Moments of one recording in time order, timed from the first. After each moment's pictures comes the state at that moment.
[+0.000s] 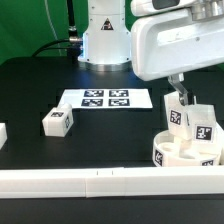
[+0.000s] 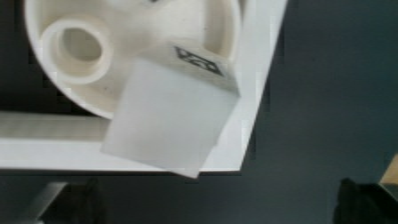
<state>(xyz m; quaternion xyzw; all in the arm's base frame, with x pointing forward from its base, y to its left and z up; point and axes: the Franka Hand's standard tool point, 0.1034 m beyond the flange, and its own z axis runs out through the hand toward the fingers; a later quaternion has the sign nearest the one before) 0.627 0.110 0.111 -0.99 -0.10 -0.08 0.08</state>
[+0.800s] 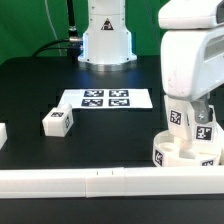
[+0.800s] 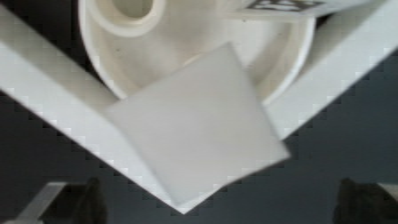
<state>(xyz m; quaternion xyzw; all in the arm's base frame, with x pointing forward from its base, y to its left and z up) 0.629 0.114 0.091 -0.91 -0.41 -0.05 0.02</state>
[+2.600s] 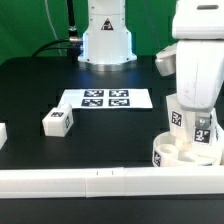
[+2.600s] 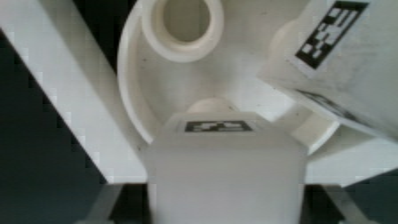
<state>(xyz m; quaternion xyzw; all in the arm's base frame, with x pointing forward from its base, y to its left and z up) 0.626 0.104 0.078 -0.88 -0.47 -0.03 0.00</state>
